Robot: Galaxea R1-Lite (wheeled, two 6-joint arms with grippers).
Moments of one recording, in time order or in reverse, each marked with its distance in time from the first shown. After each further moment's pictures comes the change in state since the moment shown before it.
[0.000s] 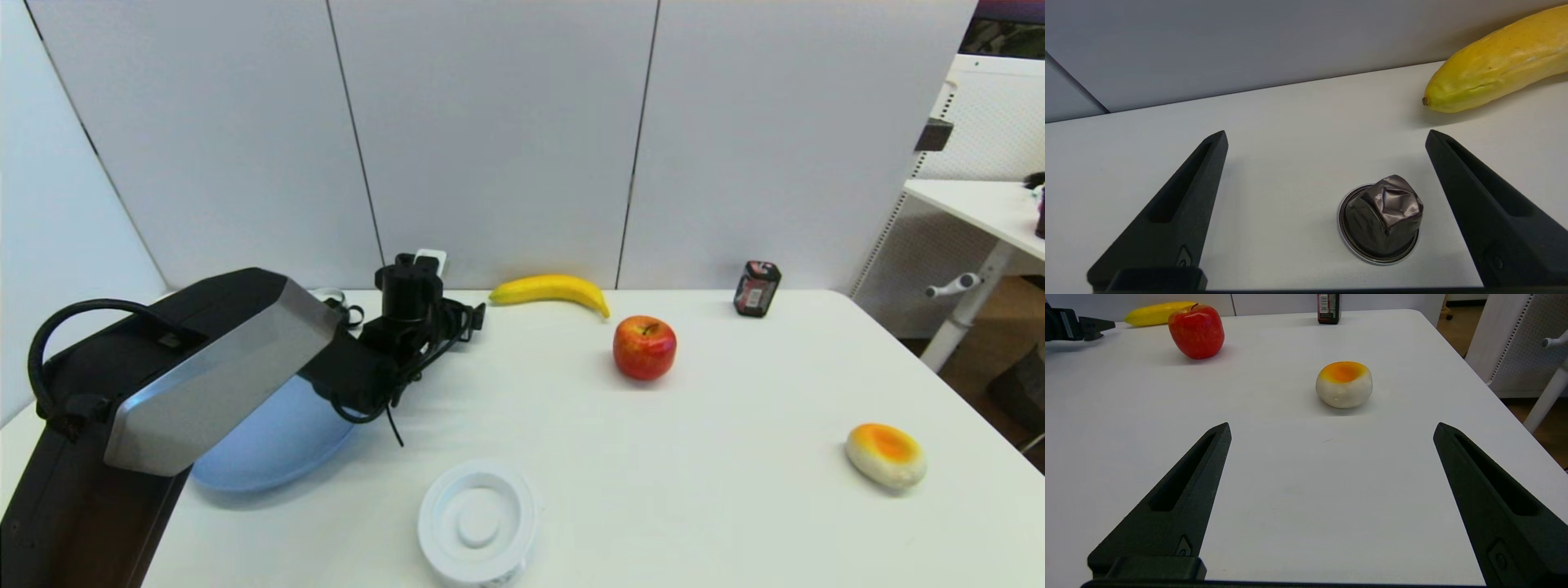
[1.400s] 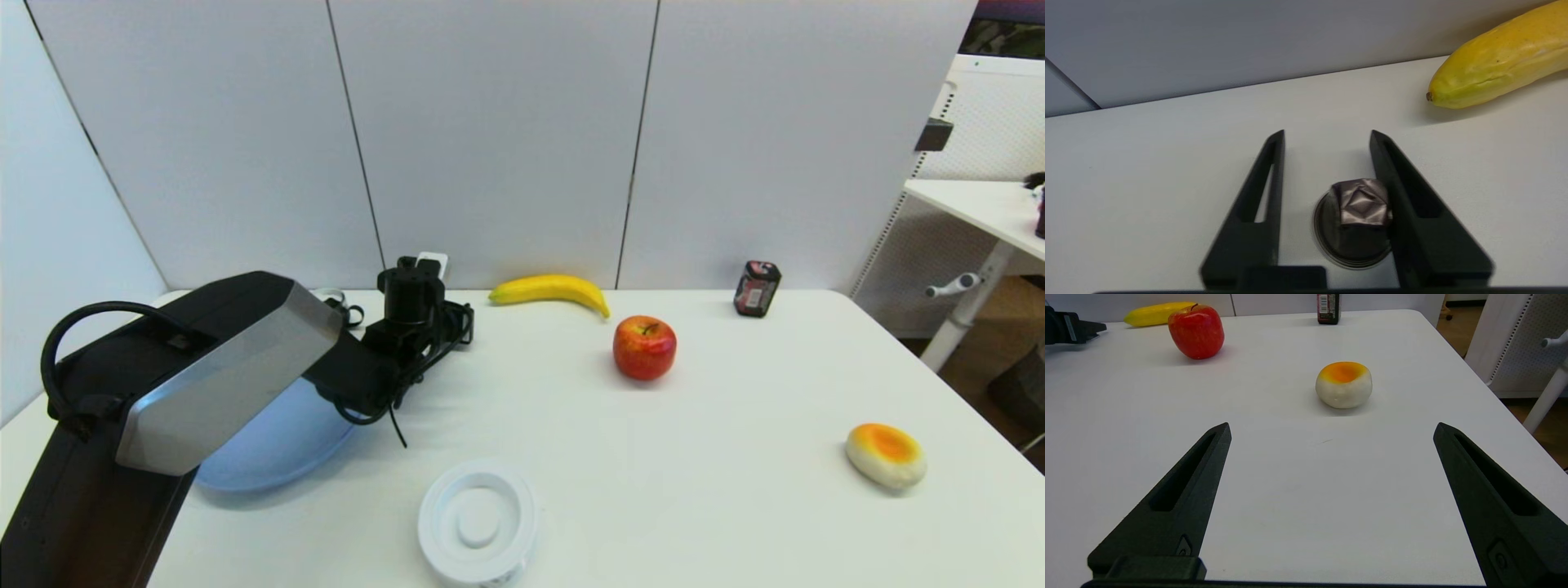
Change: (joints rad) left arm 0.000 0.016 -0.010 -0.004 0.000 -0.001; right arm 0.000 0.000 0.000 0.000 0.000 0.000
